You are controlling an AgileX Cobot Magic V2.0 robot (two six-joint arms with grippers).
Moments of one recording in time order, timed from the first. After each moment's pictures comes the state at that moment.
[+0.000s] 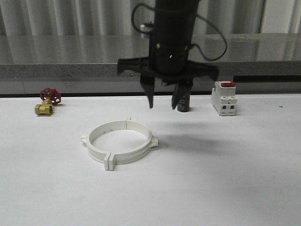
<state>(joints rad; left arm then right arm) -0.19 0.31 -0.39 0.15 0.58 -0.27 0.59 2.02 -1.64 -0.21 0.84 0.76</state>
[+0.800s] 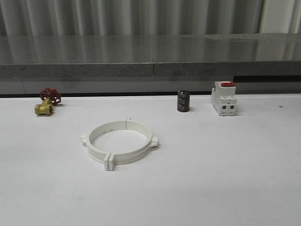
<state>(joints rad) -0.19 0.31 -0.39 0.15 0.58 -0.27 0.22 1.00 -0.93 -0.22 0.83 0.38</state>
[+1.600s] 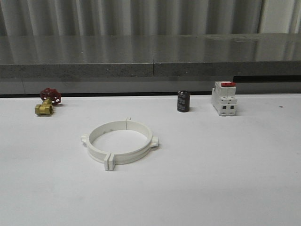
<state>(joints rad) -0.19 0.31 -0.39 0.15 0.58 -0.27 0.22 0.49 -0.65 -0.22 0.93 0.37</state>
